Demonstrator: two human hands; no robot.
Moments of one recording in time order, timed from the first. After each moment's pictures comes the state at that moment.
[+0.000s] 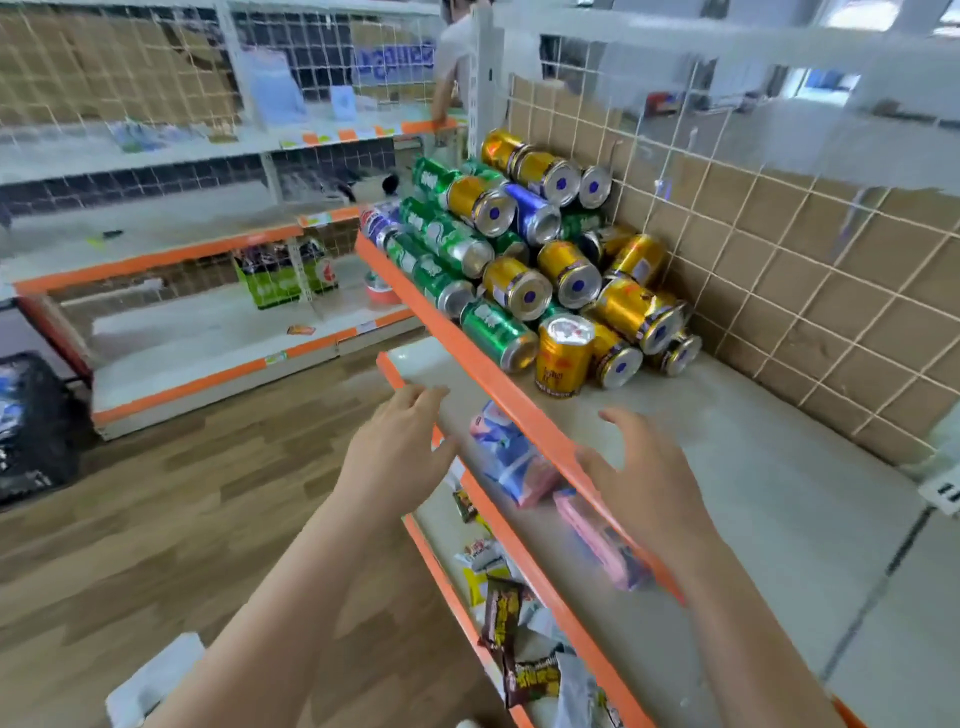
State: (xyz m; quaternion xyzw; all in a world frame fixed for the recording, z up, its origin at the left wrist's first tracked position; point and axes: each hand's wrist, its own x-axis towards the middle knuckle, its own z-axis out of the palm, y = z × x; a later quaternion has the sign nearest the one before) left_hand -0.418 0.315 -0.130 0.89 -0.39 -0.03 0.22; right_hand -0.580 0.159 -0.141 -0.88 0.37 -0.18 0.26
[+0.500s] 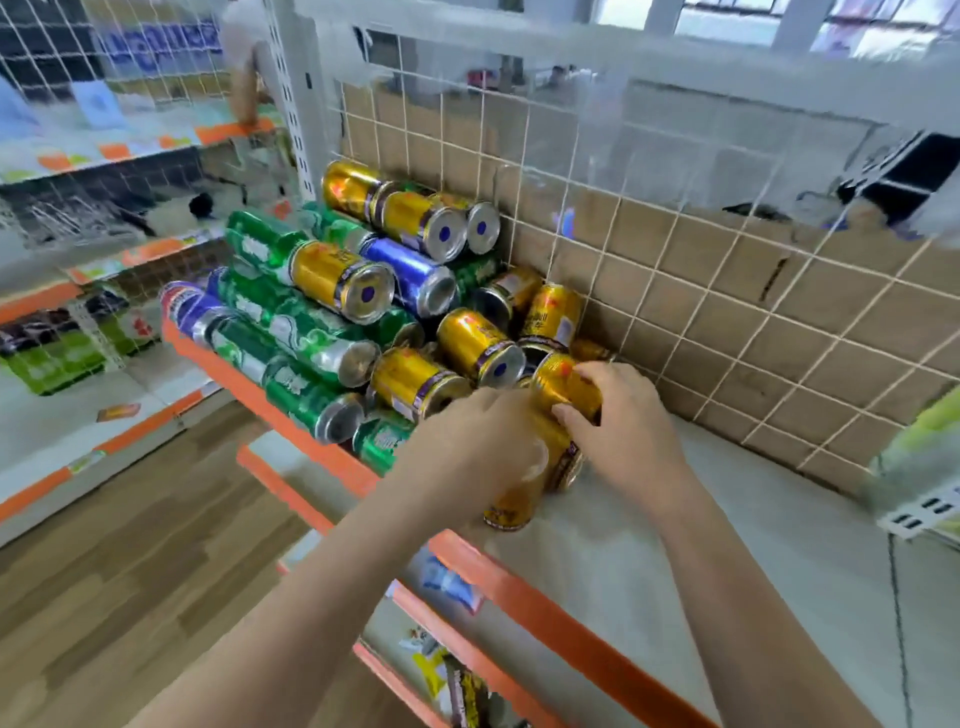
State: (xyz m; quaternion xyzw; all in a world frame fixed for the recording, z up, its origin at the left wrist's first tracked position) left_hand -0.334 0.119 -0.097 0.72 -0.66 -0.07 0.18; right_hand -0.477 0.024 -0.103 -0.84 0.48 -0.22 0.14
